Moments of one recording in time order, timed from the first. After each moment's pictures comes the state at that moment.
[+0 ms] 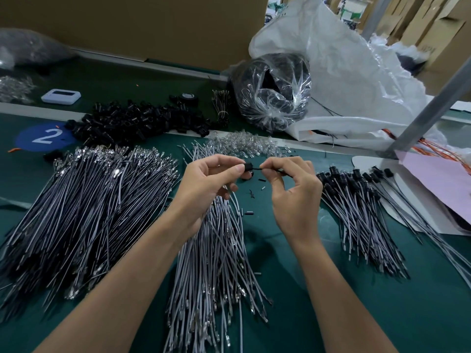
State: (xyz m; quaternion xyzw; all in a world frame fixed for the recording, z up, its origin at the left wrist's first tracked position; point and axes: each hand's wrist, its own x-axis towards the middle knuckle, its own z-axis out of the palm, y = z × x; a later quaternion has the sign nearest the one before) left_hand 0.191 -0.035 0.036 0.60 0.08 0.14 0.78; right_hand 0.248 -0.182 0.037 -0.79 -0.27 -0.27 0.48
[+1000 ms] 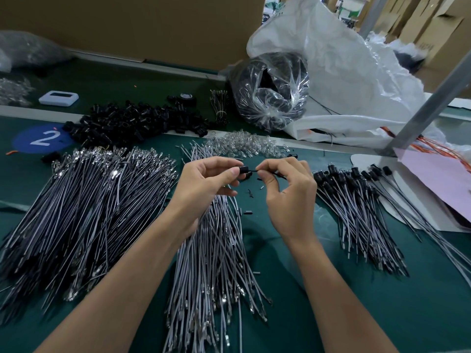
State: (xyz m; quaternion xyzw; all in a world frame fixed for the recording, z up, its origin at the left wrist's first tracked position) left_hand 0.191 -0.035 0.037 0.62 0.08 0.16 0.76; right_hand 0.246 -0.179 0.034 -0.80 -0.28 -0.28 0.45
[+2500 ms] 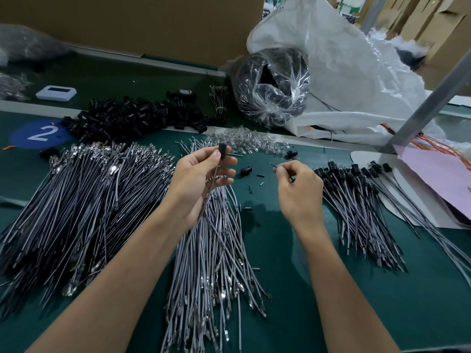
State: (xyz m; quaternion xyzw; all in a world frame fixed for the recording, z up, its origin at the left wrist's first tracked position) left_hand 0.195 -0.031 0.040 0.52 0.12 0.15 0.83; right_hand 0.269 -0.190 0.031 -0.89 -0.13 -0.15 0.42
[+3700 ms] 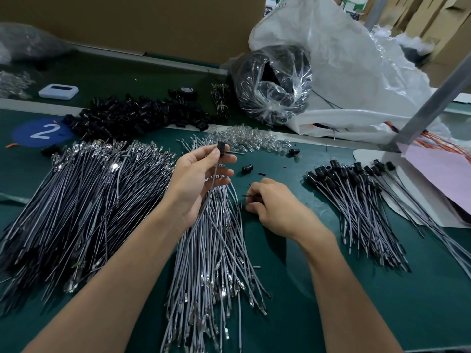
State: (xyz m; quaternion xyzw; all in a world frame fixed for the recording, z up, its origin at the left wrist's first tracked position) left_hand 0.197 -0.029 0.036 0.54 0.14 0.16 0.82; right_hand 0.259 -0.184 0.035 -0.92 -0.35 0.11 0.16
